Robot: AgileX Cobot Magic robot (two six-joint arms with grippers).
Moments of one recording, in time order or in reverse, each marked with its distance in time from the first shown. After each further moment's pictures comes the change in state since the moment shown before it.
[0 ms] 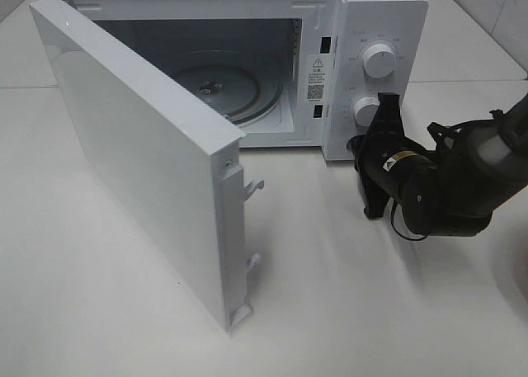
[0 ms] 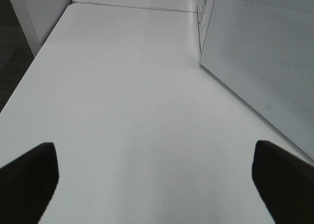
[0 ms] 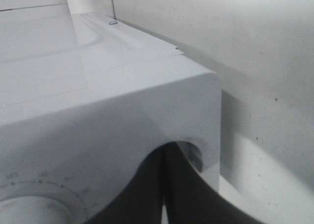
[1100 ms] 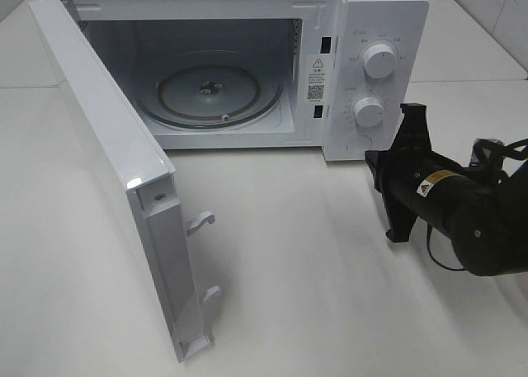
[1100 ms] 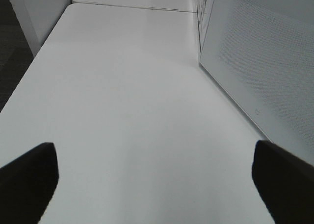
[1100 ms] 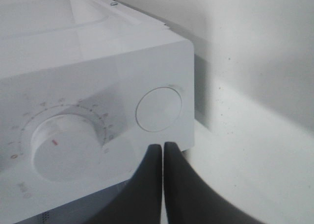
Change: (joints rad) left arm 0.000 0.000 0.000 0.000 0.000 0.000; right arm 0.026 -0.184 0.268 -0.103 -0.052 0.074
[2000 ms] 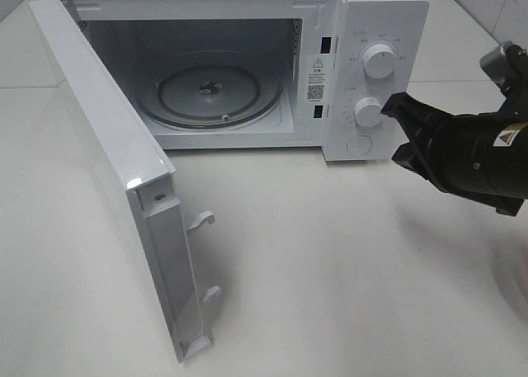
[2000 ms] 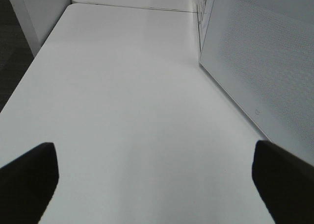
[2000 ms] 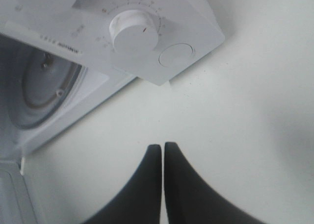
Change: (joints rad) left arm 0.000 0.000 0.000 0.000 0.000 0.000; right arm -0.017 -0.566 0.042 0.110 0.769 -1.075
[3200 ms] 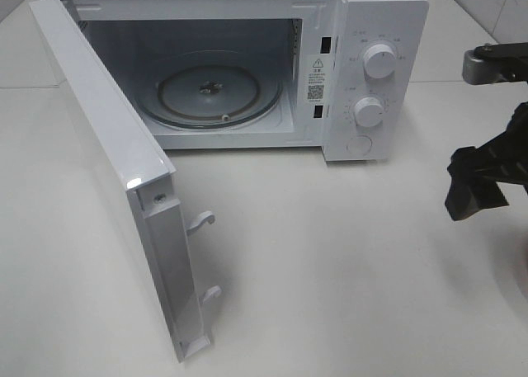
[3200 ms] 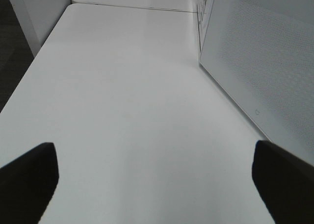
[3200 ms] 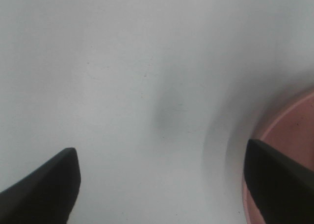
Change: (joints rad) left arm 0.000 0.000 0.000 0.000 0.000 0.000; right arm -0.192 -0.063 -0.327 -0.389 1.044 -0.486
